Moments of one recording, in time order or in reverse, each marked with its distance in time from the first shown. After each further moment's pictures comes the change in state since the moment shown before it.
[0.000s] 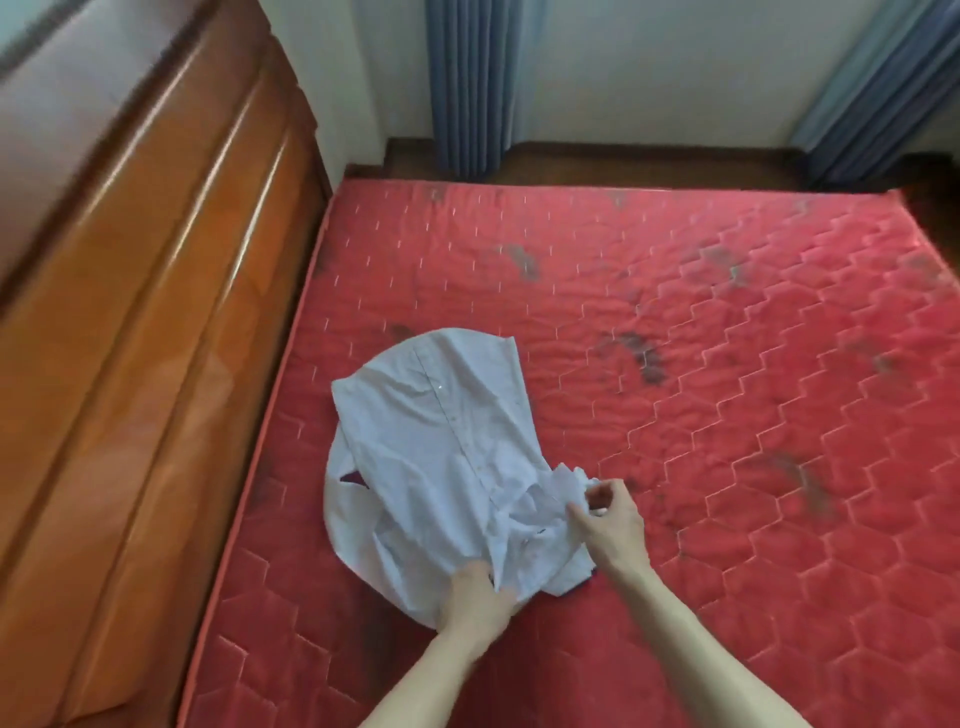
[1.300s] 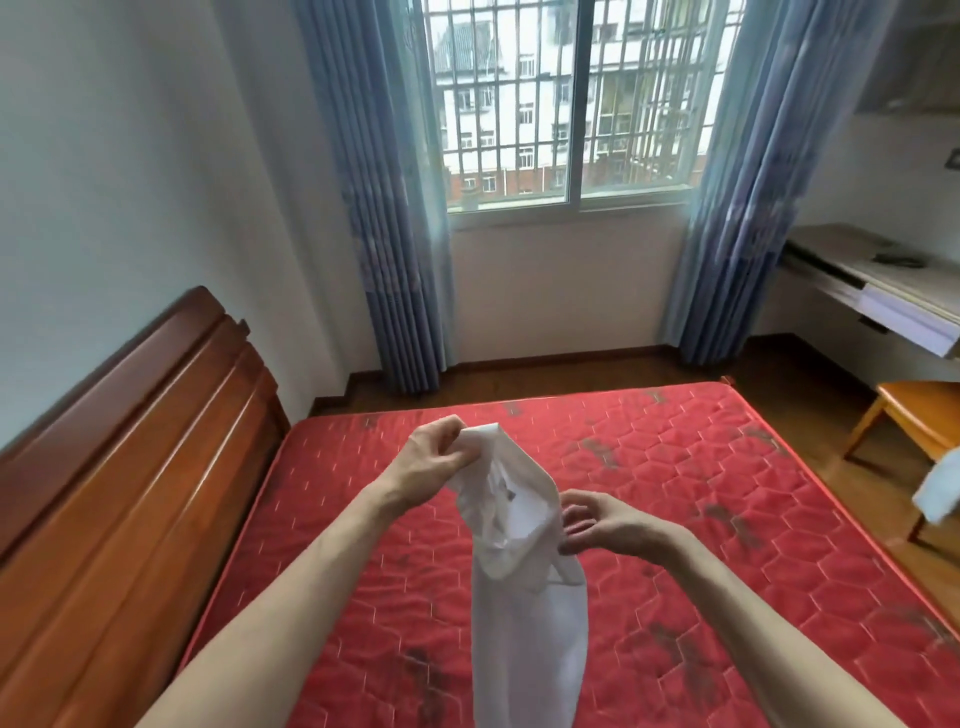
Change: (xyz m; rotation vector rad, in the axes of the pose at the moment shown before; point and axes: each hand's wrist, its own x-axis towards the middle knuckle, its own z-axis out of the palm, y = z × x) left_hand -0.164 0.434 -0.135 -0.138 0.220 0.973; right_hand 0.068 -0.152 -0.420 -0.052 -0.681 -0.474
